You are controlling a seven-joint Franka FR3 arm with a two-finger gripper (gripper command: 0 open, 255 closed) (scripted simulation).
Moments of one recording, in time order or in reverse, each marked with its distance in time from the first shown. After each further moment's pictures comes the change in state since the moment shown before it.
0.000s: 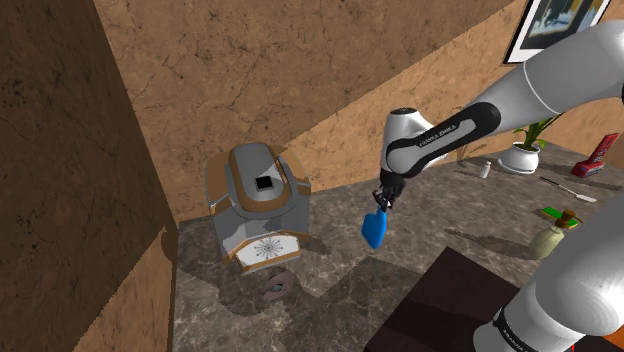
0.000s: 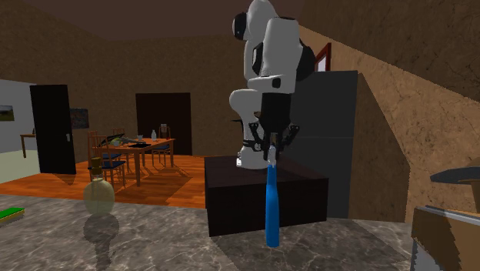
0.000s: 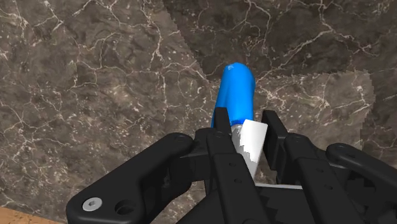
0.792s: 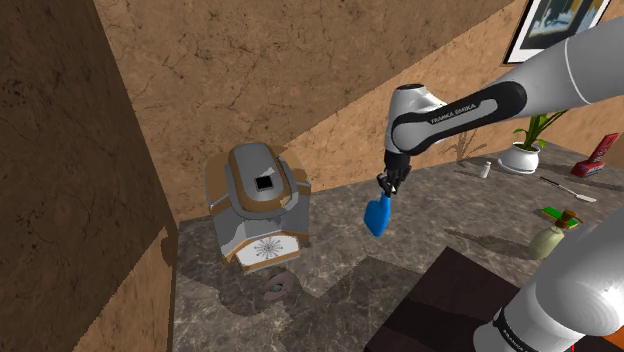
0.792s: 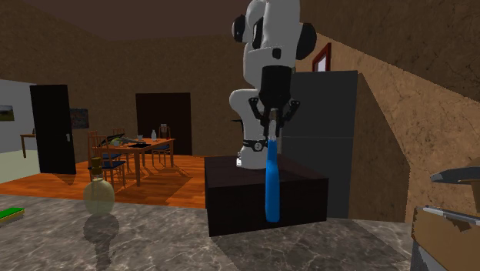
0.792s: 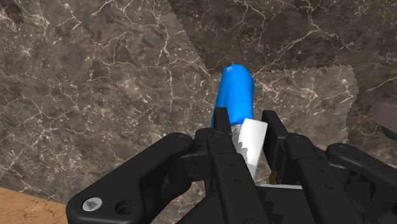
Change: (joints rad) arm 0.002 -0.116 0.002 0.064 0.008 -0.179 -0.013
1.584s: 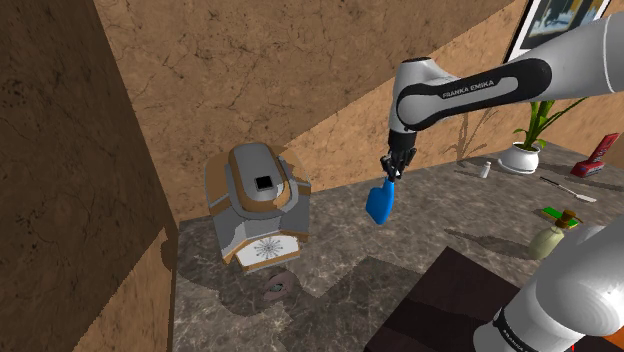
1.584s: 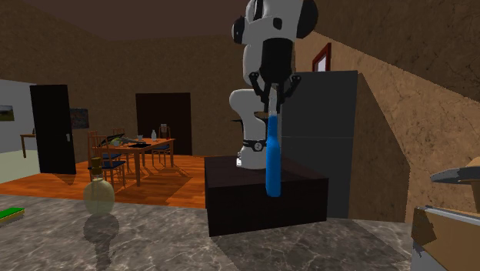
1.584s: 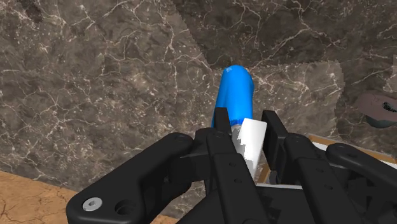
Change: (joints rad) arm 0.003 -0.073 0.004 0.097 0.006 -0.170 -0.009
